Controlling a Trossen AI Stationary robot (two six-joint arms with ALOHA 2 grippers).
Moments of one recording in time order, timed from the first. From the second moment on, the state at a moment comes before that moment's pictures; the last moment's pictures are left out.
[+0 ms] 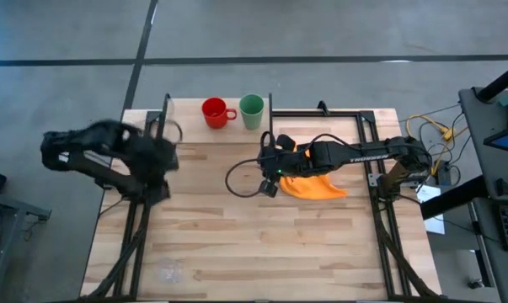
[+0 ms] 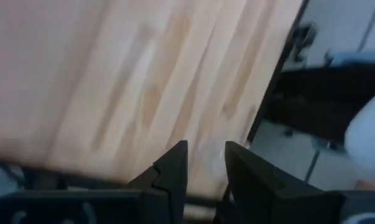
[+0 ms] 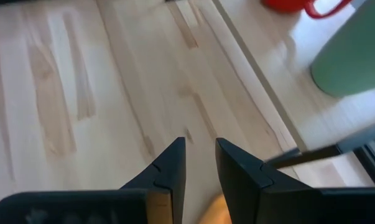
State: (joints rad) left arm -0.10 1.11 1.53 -1.57 0.28 -0.61; right arm 0.08 1.72 1.61 -0.78 0.37 0.27
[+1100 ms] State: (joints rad) left arm -0.77 1.47 1.22 -1.15 0.23 -0.78; right arm 0.08 1.71 1.61 -0.81 0.36 0.33
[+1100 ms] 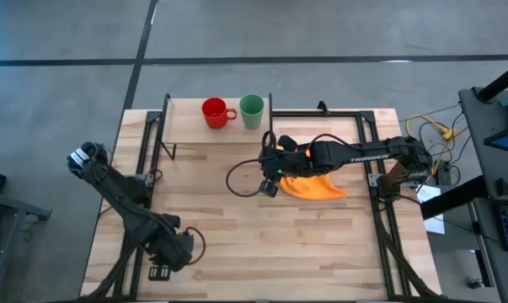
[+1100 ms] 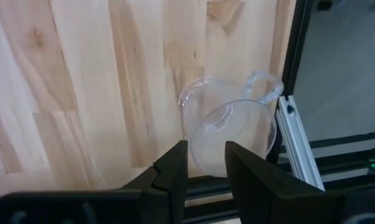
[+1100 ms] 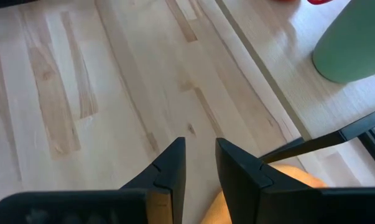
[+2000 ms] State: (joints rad) left arm -0.83 1.52 1.07 -1.06 0.22 -0.83; right arm 0.08 1.71 1.61 -0.80 0.36 0.34
